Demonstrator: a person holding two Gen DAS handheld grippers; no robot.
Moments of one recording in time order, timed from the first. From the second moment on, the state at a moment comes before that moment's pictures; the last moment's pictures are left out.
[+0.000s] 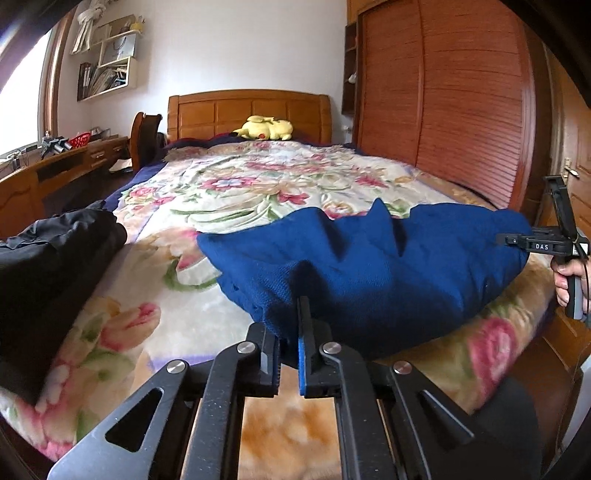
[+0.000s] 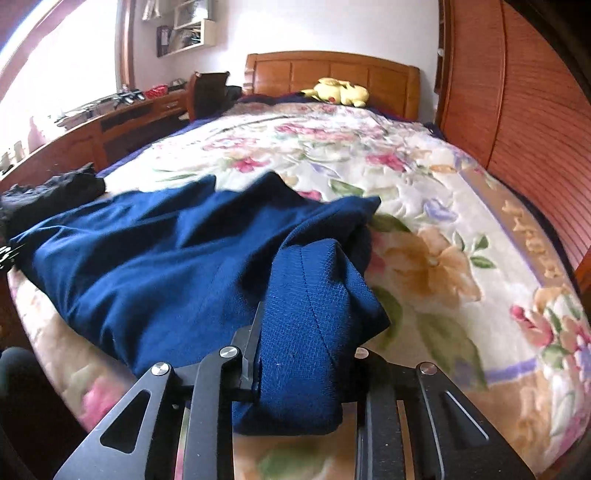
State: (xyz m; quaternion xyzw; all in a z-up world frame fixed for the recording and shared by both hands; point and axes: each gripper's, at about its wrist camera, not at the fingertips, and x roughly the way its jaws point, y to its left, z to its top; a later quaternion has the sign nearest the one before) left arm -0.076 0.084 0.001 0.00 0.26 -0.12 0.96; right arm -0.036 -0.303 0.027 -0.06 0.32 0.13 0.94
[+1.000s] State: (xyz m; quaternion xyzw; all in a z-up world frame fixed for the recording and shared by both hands) left arm -0.099 0.084 -0.031 -0.02 0.29 -0.08 0.95; right arm -0.069 -0.241 0.014 -0.09 0.30 0.16 0.94
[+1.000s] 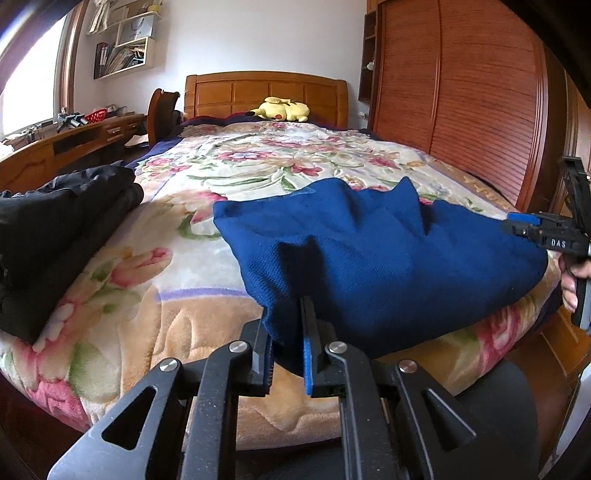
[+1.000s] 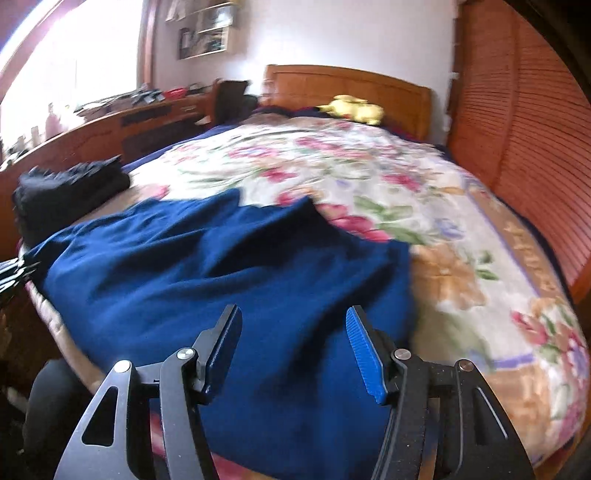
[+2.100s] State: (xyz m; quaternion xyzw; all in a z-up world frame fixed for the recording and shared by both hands) left arm -0.090 0.073 0.006 -0.02 0.26 -0.13 0.96; right arm -0.071 -0.182 -0.060 -0.08 0.33 0.23 0.91
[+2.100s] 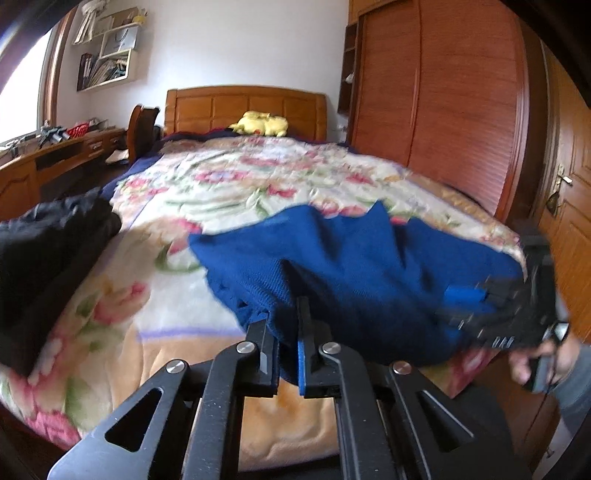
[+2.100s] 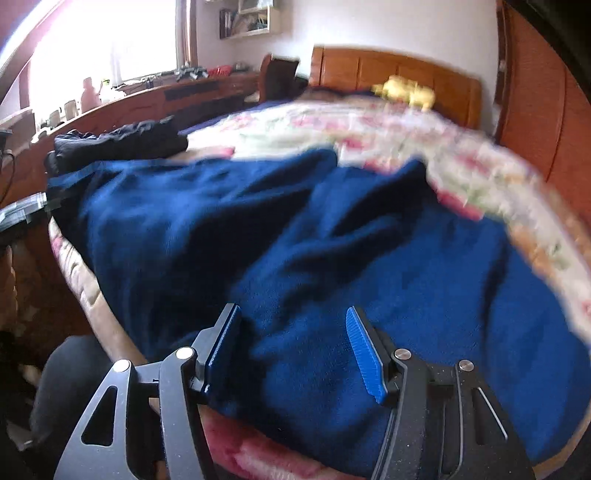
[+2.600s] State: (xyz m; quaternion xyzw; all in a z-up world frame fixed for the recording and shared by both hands) left arm -0.068 -0.041 0.083 0.06 0.21 -0.21 0.95; right arm -0.105 -0.239 -0.034 -0.08 0.28 0.15 0.94
